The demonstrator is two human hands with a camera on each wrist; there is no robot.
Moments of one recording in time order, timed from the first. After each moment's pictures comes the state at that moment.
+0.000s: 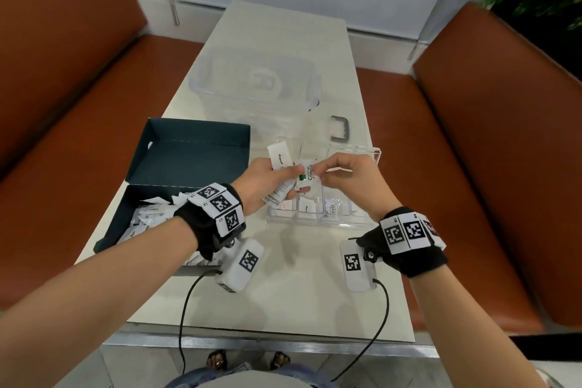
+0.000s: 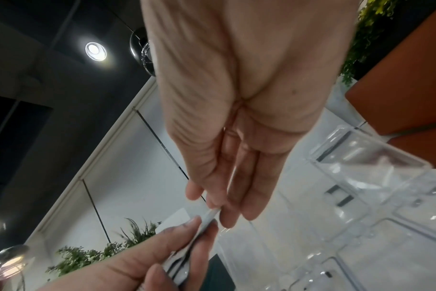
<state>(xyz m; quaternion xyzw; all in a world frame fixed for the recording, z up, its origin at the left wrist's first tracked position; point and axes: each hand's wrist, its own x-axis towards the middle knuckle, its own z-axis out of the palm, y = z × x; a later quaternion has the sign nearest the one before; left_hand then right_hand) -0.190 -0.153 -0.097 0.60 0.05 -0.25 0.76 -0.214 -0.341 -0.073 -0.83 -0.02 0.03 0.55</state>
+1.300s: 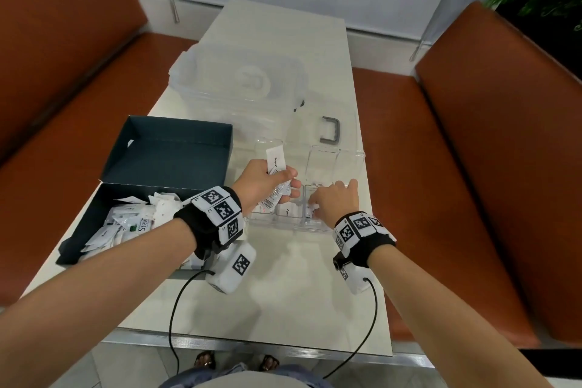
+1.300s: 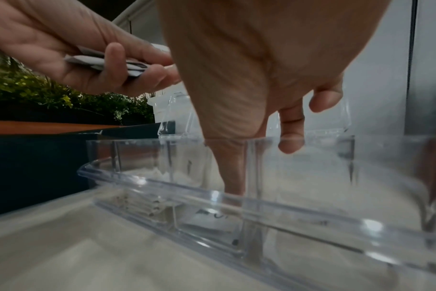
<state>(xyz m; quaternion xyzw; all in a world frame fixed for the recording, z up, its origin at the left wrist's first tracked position) -0.181 -0.193 -0.110 0.67 0.05 -0.20 0.72 -0.175 -0.368 -0.166 -0.98 -0.07 0.10 -0.14</state>
